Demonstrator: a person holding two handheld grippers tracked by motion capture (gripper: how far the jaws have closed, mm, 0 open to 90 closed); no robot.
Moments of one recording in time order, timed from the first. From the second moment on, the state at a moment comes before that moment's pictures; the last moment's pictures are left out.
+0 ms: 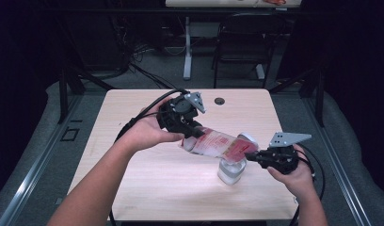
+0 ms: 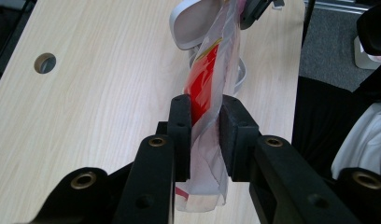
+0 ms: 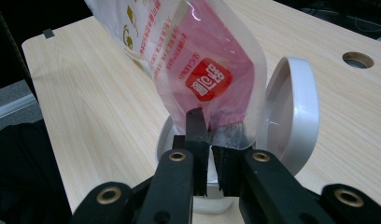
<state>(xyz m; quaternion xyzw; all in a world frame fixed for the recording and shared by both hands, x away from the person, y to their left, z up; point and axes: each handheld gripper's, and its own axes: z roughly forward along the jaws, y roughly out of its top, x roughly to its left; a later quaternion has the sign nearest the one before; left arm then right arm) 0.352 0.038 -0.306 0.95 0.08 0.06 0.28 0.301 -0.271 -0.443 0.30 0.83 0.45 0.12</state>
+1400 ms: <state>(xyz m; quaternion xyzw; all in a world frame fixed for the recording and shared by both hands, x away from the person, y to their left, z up) 0.350 0.030 -0.302 0.95 0.08 0.06 0.28 0.302 -0.273 -0.446 0.31 0.83 0.45 0.12</state>
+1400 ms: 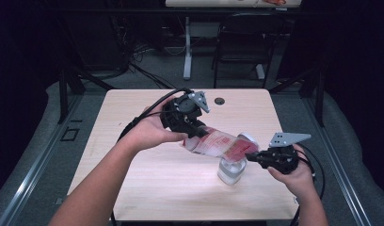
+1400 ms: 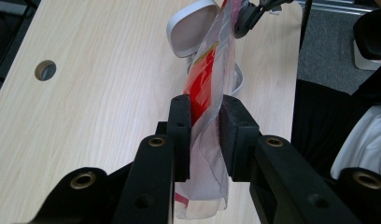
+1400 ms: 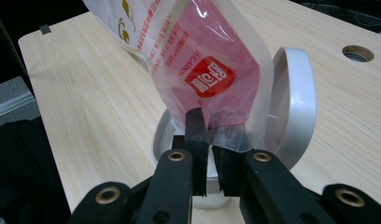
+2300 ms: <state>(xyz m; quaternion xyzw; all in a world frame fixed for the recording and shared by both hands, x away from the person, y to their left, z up) 0.351 0.028 -0.302 0.95 0.08 0.06 0.28 0.301 -0.275 -0.444 0.30 0.83 0.44 0.12</state>
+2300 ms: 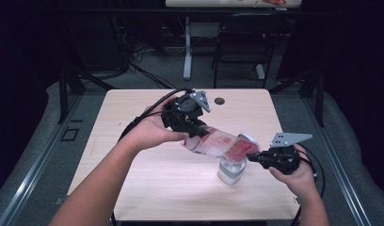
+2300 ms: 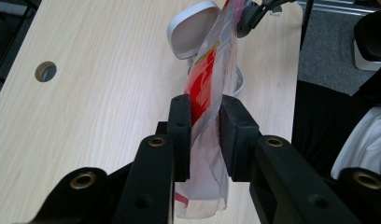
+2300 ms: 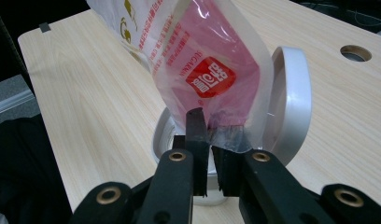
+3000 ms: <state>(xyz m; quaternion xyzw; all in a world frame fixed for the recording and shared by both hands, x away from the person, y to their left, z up) 0.349 0.030 -0.300 0.95 0.08 0.06 0.28 0.301 -0.271 -0.445 0.30 0.84 0.44 0.12</state>
